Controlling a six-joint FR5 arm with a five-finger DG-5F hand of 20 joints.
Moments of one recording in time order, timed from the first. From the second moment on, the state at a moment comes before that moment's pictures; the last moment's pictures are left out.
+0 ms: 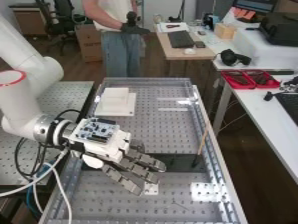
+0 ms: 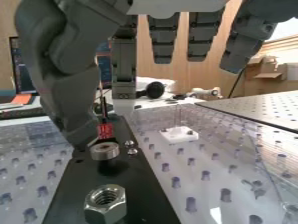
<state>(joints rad) 1.35 -2.00 -2.06 -2.30 -1.53 -0.71</state>
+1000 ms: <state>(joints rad) 1.34 -2.04 -2.04 -2.33 -1.58 -0.78</state>
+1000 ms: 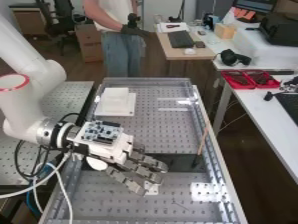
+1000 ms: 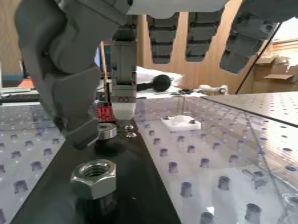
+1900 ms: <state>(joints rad) 1.32 -2.04 -2.02 -2.36 -1.62 -0.82</state>
